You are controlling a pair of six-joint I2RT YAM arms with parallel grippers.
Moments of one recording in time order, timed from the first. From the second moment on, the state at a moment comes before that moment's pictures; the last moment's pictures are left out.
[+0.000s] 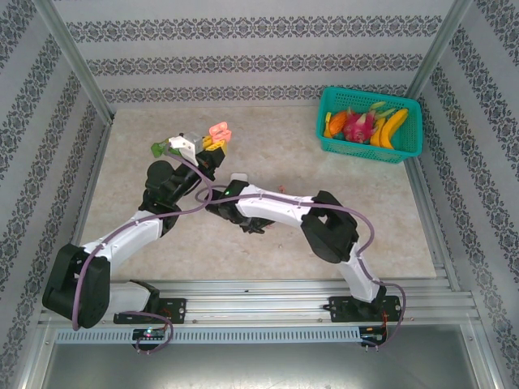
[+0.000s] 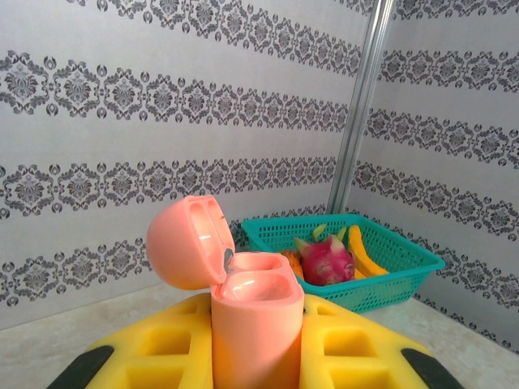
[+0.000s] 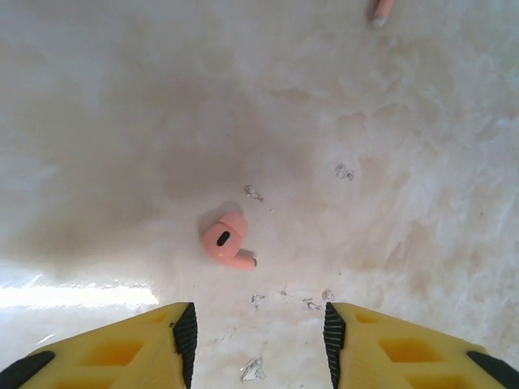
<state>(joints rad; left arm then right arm) -0.34 1.28 0.68 0.78 0.29 -0.19 1.01 2.13 1.73 -1.33 0.46 0.77</state>
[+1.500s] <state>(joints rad) -0.34 1.18 0.68 0.63 0.29 -0.17 0.80 1.90 1.22 -0.80 0.19 0.69</state>
